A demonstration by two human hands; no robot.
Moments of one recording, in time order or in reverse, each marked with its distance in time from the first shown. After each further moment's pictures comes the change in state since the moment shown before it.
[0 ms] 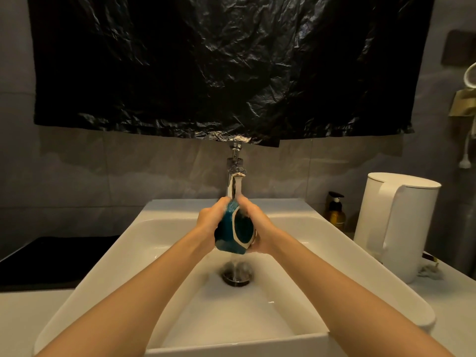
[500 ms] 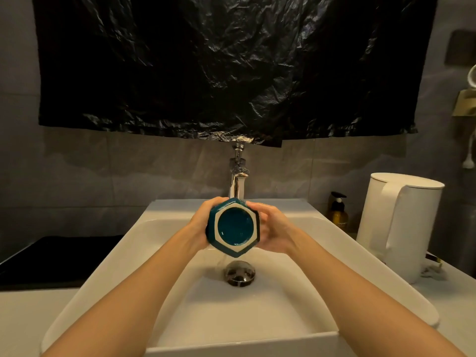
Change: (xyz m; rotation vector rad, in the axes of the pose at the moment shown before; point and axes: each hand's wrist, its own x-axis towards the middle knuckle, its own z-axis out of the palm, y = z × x) left_hand 0.001 0.006 -0.022 -0.073 -0.247 -0.058; right_hand -0.012 -0.002 -0.030 0.162 -0.267 -0.023
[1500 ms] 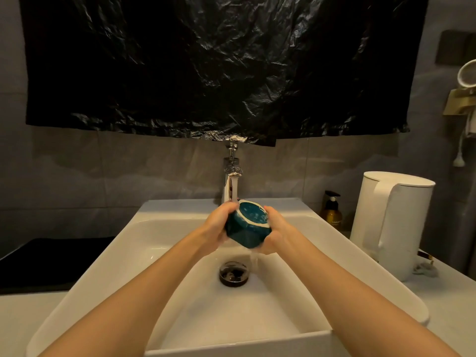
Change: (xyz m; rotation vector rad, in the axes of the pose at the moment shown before) left_hand 0.020 -0.017 0.028 -0.013 -0.069 0.035; right_hand -0.010 -0.004 0.006 0.311 0.457 0.239
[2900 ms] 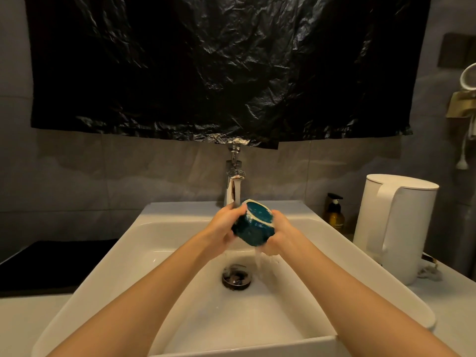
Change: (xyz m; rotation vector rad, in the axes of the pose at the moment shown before) left_hand -0.001 0.004 0.010 -0.047 0.017 0.049; right_hand -0.016 -0.002 0.005 0.055 -0.055 -0.050
